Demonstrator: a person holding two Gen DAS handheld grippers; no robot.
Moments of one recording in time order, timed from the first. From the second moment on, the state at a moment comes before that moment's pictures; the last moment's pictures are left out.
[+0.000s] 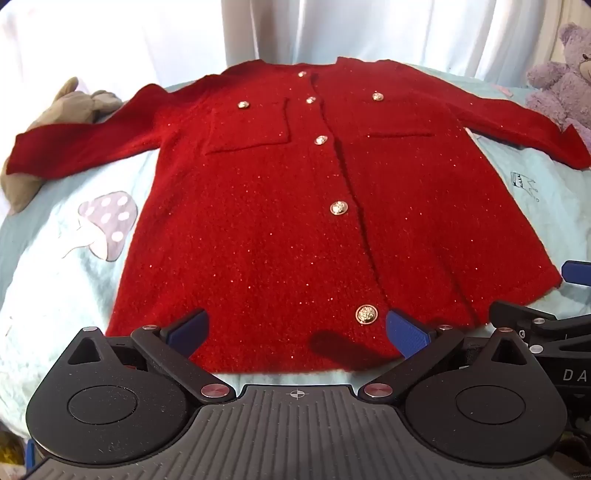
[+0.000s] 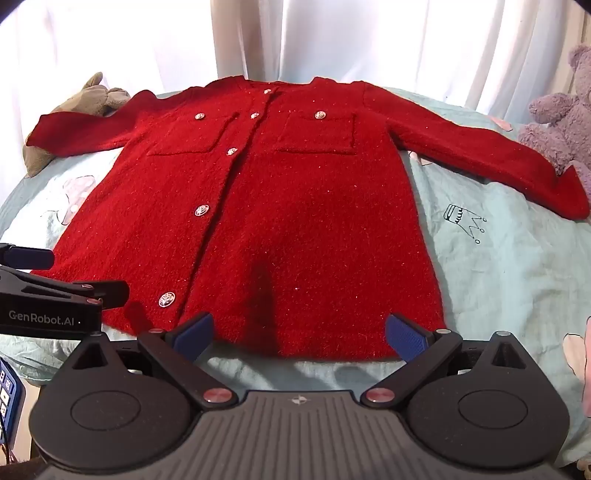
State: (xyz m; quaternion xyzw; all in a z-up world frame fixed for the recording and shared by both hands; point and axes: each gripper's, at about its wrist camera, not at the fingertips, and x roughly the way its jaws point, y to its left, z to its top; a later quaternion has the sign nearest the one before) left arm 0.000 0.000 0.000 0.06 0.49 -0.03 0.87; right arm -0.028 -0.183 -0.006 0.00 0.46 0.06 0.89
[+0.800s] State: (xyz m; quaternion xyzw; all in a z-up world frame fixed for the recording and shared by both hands) left arm 0.003 0.003 -0.007 0.05 0.50 -0.02 0.87; right arm -0.023 -0.185 -0.008 0.00 0.46 0.07 0.89
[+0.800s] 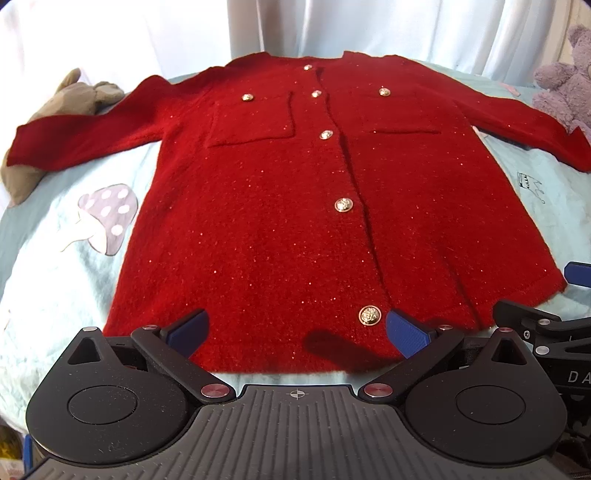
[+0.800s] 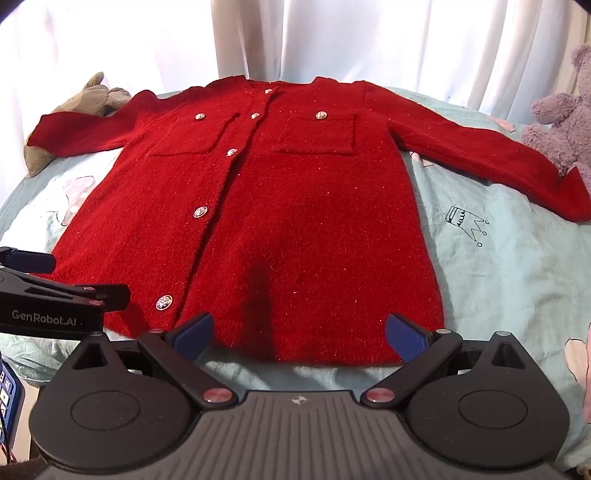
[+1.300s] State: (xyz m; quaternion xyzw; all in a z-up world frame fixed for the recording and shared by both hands) left arm 0.009 0.005 -0.008 0.04 0.51 -0.02 0.86; right arm -0.021 -0.185 -0.009 0.00 0.46 0.07 0.89
